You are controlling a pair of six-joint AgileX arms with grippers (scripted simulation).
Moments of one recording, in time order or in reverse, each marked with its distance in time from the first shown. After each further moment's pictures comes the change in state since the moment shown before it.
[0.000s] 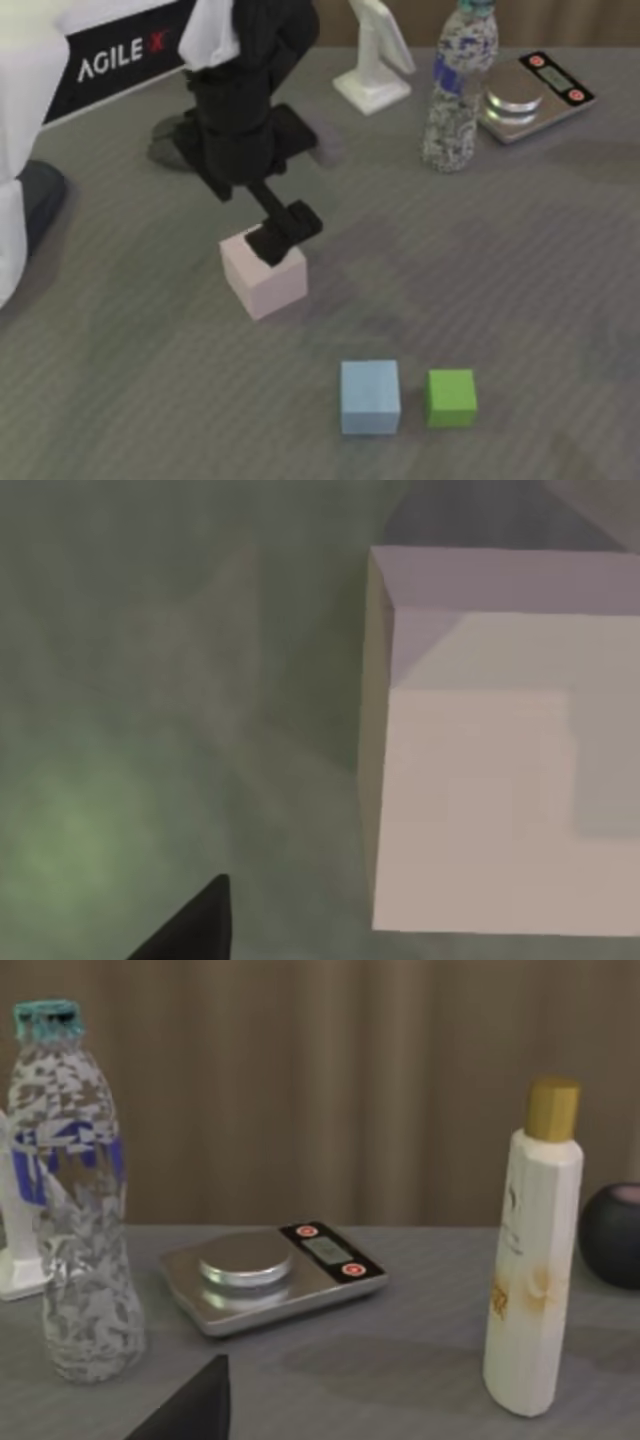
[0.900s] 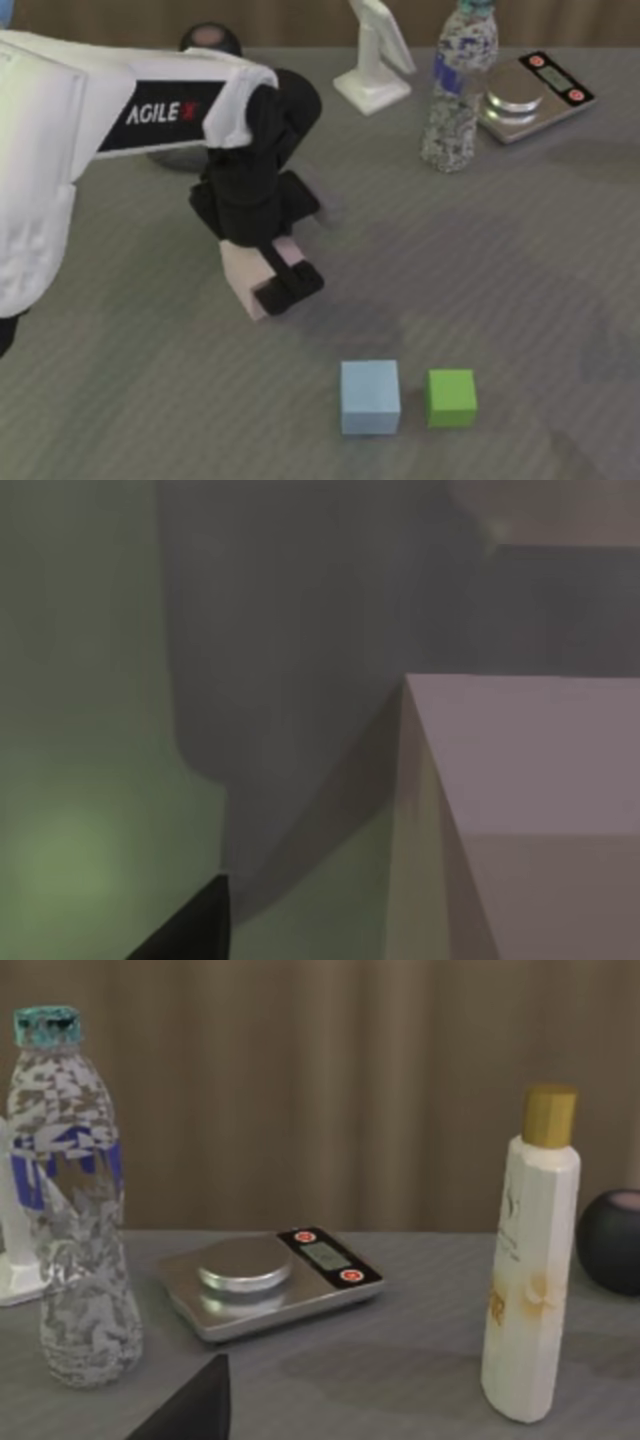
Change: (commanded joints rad) left arm 0.001 0.103 -0.192 0.294 0.001 0.004; right arm -0.002 -0.003 -0.002 0.003 -0.002 -0.001
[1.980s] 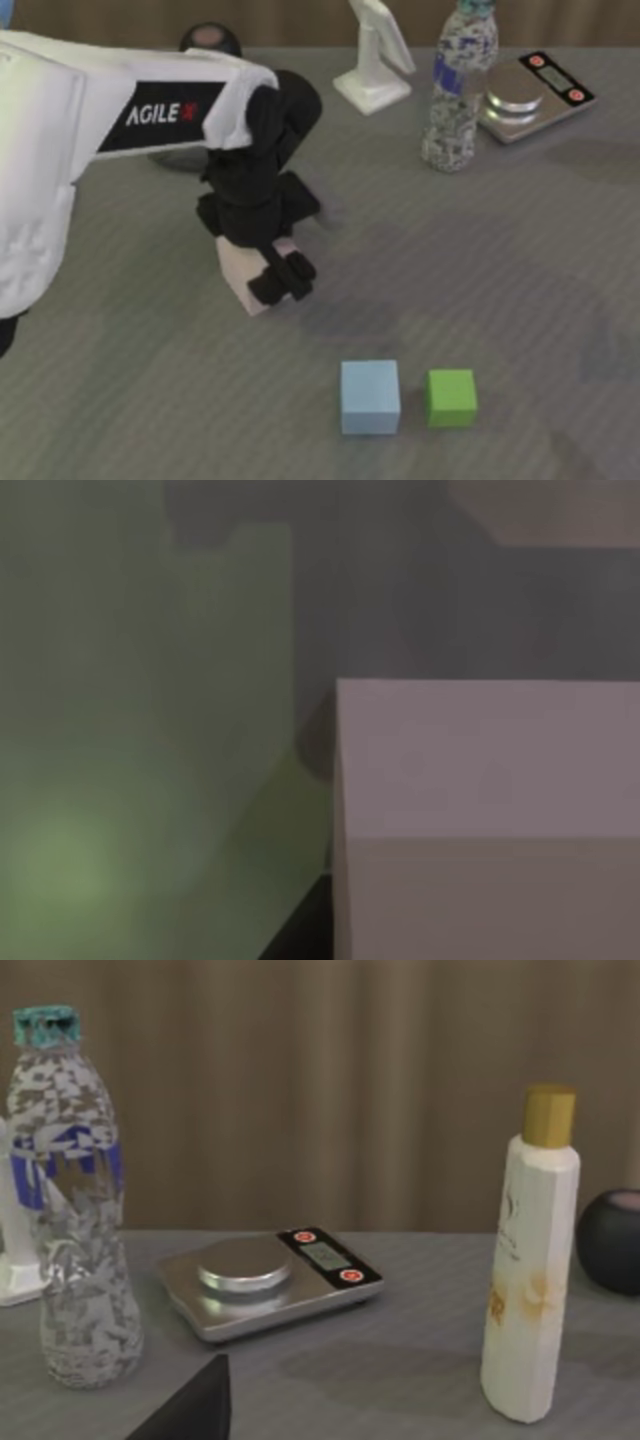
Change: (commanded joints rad) left arm 0.000 0.002 -0.004 0.005 0.000 0.000; right arm 0.000 0.000 0.000 0.000 0.000 0.000
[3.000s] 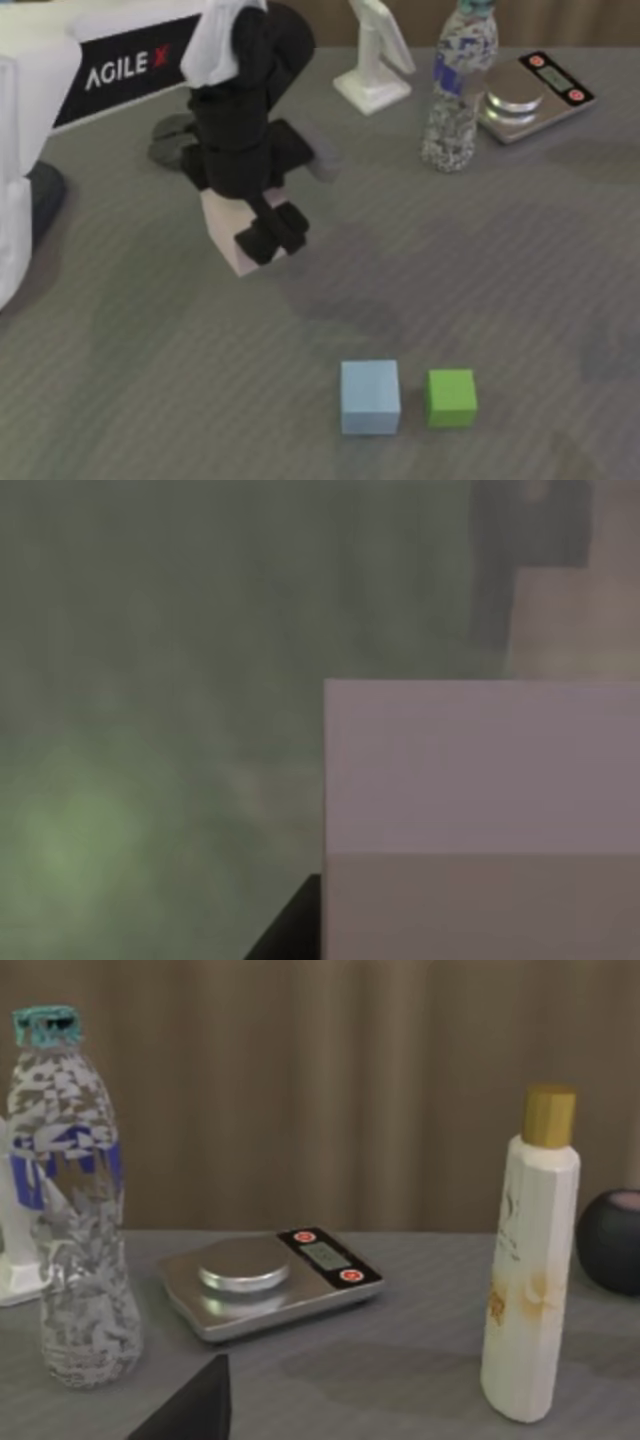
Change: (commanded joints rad) left arm 0.019 -0.093 0.146 -0.234 0.003 -0.003; right arm 0.000 0.000 0.000 0.000 0.000 0.000
